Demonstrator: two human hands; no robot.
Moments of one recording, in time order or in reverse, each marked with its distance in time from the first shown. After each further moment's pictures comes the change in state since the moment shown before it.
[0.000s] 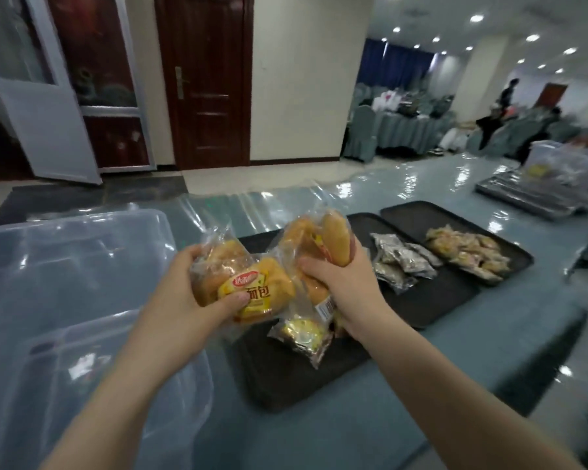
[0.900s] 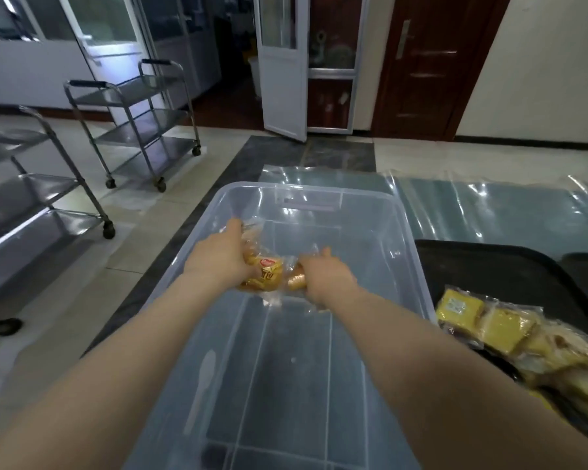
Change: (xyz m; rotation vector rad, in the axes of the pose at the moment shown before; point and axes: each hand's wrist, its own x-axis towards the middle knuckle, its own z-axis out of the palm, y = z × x) left_hand 0.078 -0.180 -0.219 0.941 0.177 -0.527; right_hand 0.084 0.123 0.359 -1.301 -0.904 -0.350
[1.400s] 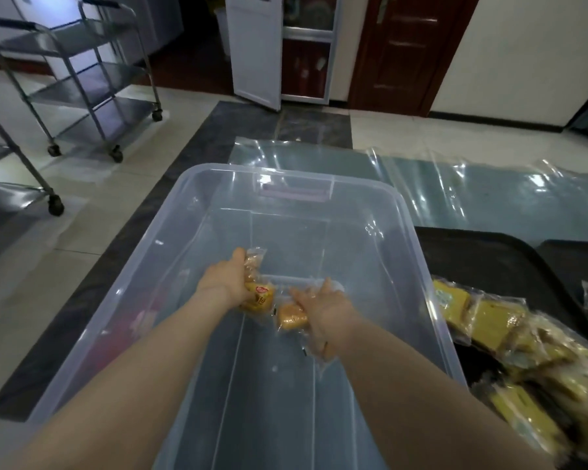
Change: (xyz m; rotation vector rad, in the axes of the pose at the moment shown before) left_hand 0.062 -0.011 0.118 0.032 -0.285 -0.003; right_hand 0.010 0.031 0.054 -0.292 -0.452 0.044
